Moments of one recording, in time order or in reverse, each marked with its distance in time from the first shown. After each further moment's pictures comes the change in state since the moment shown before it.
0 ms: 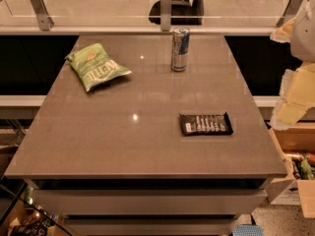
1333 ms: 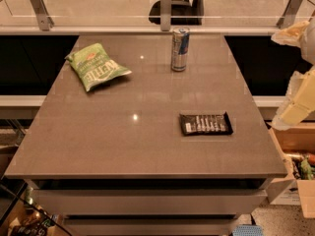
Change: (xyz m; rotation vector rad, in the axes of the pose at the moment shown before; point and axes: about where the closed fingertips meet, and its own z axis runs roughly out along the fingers) arm 0.004 -0.005 0.007 -0.004 -0.189 0.000
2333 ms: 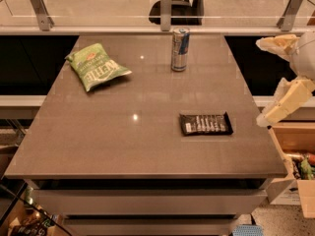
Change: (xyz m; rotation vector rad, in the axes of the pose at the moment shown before) arm -0.003 -0.020 0.040 -0.009 -0.311 -0.040
